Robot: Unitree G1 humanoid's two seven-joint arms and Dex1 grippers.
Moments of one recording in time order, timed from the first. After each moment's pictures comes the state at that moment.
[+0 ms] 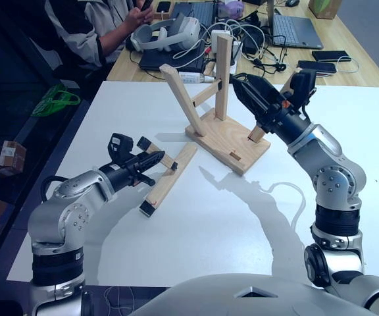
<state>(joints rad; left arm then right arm) 0.00 0.56 0.21 -0.38 -0.57 0.86 -0.57 -0.40 -0.13 -0.06 -0.29 0.74 0.64 0.38</state>
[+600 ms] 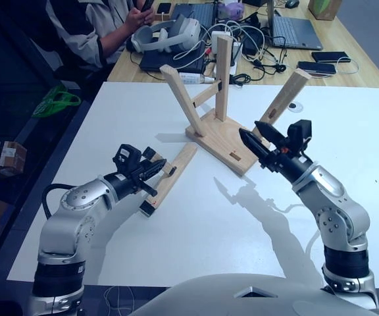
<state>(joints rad) 0.09 0.59 0.12 -0.37 -0.42 0.62 -0.58 -0.03 -0.20 0.04 -0.47 0.60 0.57 0.38</state>
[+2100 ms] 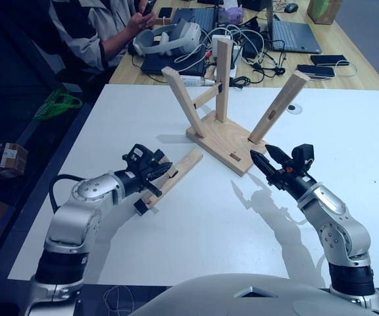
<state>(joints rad) -0.09 0.68 -0.04 -0.28 -0.35 0.73 -0.62 0.08 -0.23 0.02 -0.40 0.54 0.50 0.39</state>
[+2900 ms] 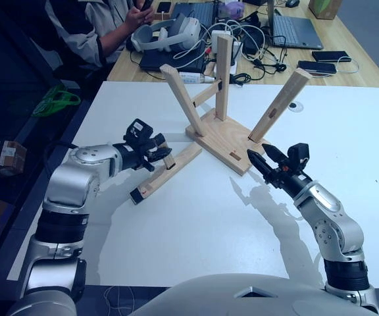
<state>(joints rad) -0.29 0.69 0.00 -0.22 -0.36 0.89 -0.65 0.06 -0.22 0.03 -0.35 0.50 0.46 0.42</state>
